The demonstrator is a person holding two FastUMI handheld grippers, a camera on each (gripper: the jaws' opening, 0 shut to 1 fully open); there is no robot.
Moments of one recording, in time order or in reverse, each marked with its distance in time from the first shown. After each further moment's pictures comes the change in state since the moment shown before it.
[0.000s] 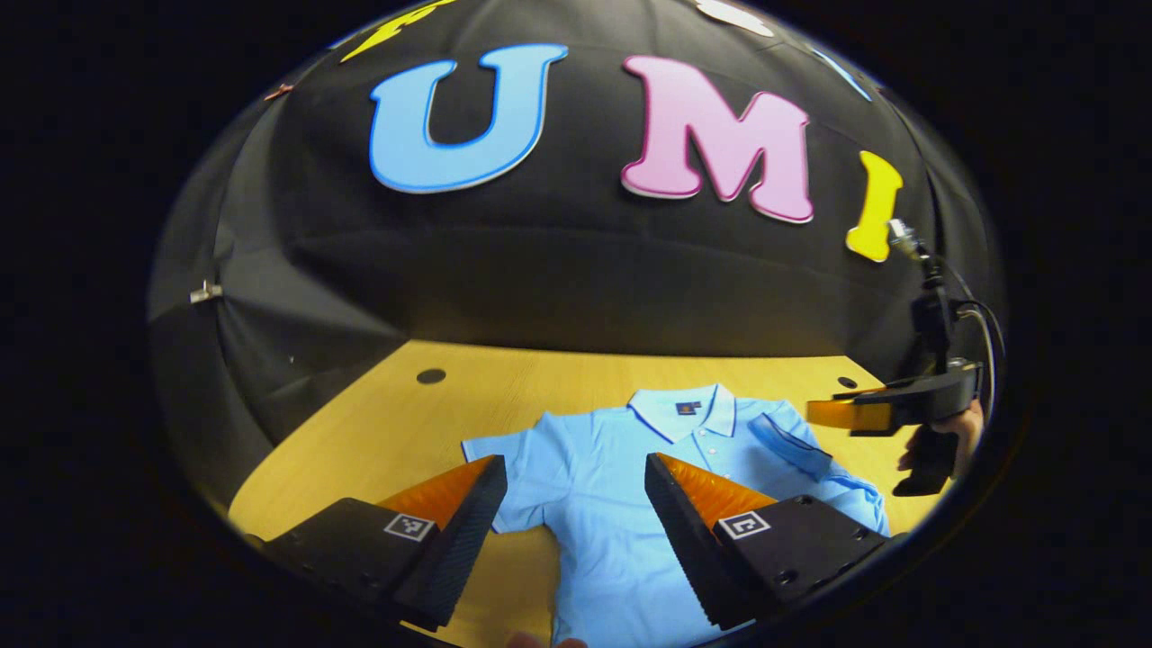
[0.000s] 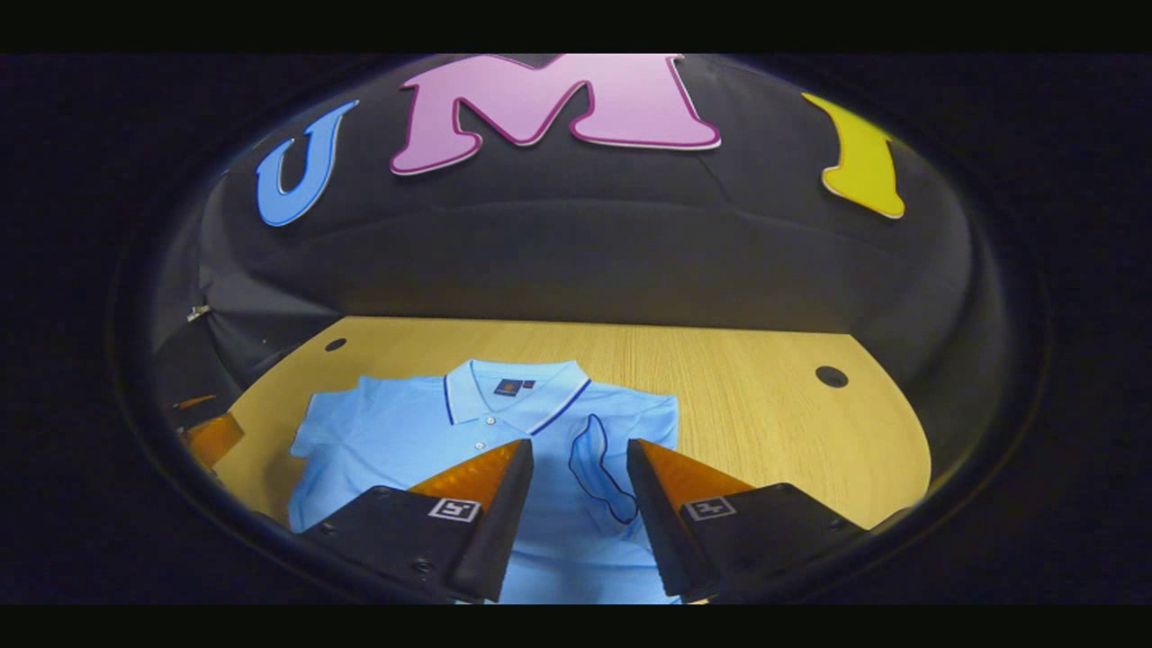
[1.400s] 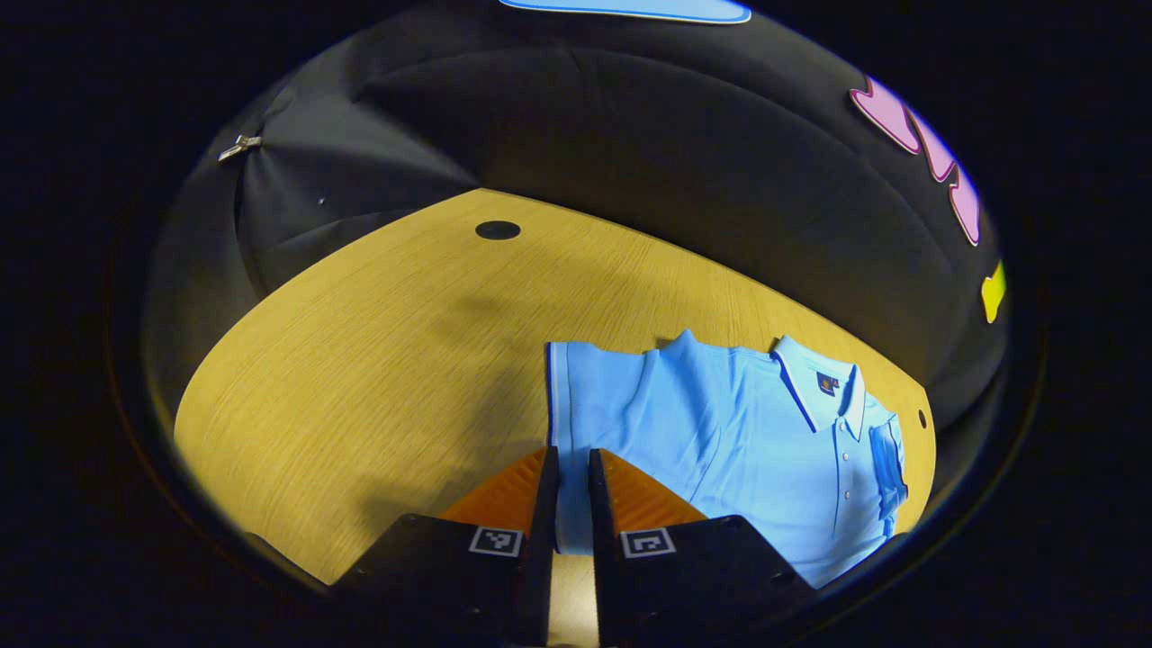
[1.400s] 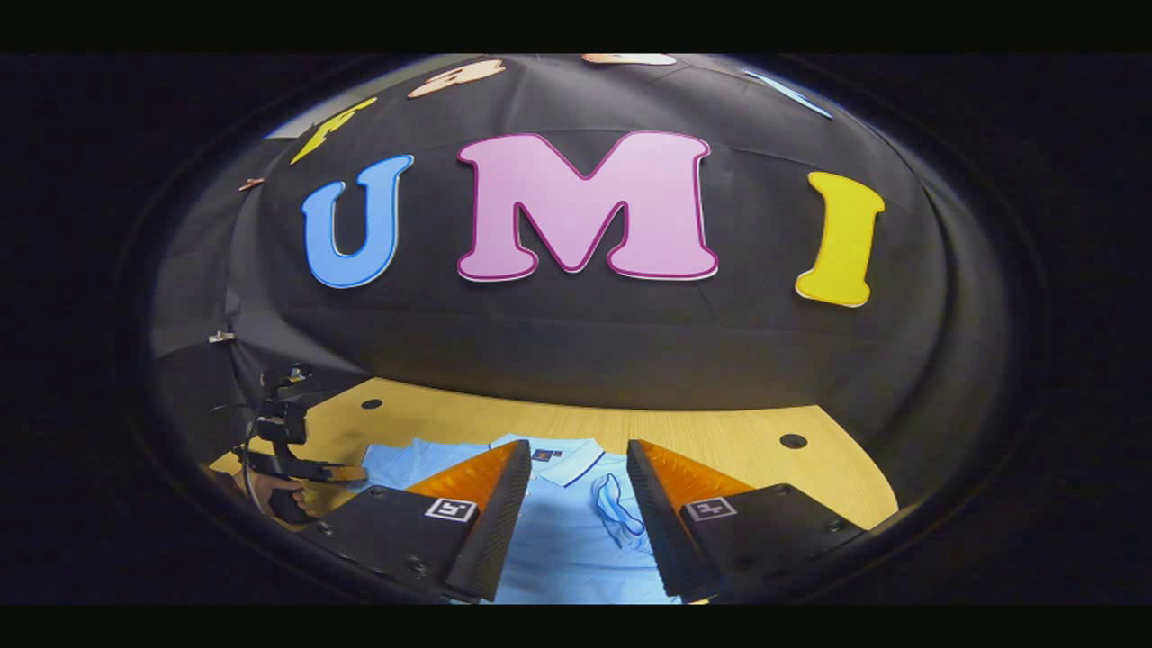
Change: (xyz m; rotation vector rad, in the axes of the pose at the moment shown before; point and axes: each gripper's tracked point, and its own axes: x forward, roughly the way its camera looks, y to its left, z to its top) left arm 0.101 0.082 -0.070 -0.258 0.317 0.153; right arm -0.089 0.033 0.078 -0.036 -0.275 -0.017
